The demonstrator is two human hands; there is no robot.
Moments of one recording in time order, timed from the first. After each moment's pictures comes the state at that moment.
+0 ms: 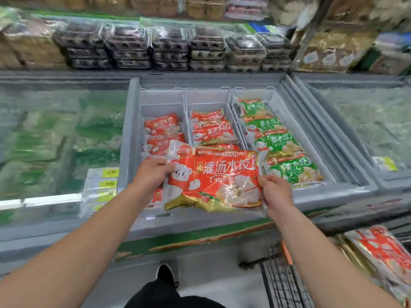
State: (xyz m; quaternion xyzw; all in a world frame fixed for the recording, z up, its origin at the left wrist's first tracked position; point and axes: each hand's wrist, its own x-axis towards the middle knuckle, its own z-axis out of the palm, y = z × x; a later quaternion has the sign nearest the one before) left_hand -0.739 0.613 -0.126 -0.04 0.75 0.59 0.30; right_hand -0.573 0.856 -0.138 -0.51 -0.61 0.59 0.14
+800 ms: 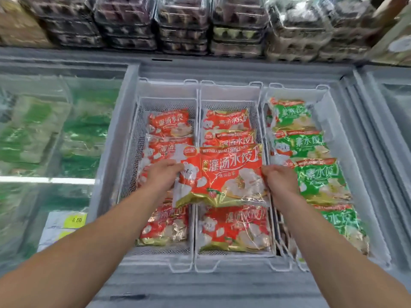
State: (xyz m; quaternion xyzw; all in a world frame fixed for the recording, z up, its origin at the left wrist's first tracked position) left_hand -0.907 0.746 -0.195 -0.21 0.73 0.58 0.28; right_hand -0.805 0.999 -0.186 -0.49 -0.67 0.56 0.03
